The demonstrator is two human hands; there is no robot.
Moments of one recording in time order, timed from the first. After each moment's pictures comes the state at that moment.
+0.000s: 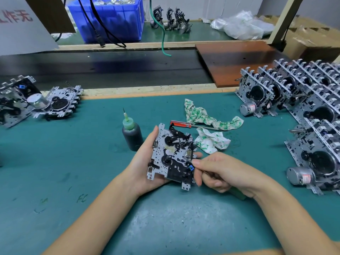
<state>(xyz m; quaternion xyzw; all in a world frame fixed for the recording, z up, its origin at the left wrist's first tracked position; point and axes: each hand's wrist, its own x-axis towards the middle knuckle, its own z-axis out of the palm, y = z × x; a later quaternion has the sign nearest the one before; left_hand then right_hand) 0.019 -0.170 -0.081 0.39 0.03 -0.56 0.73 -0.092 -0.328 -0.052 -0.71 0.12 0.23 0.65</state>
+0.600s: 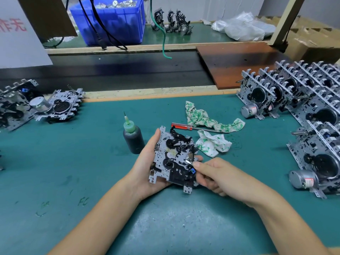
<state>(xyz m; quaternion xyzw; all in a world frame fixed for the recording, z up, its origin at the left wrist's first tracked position) 0.015 -0.172 -0.079 0.42 0.05 -0.54 0.73 -0.095 -0.316 -0.052 -0.77 0.17 0.18 0.58</state>
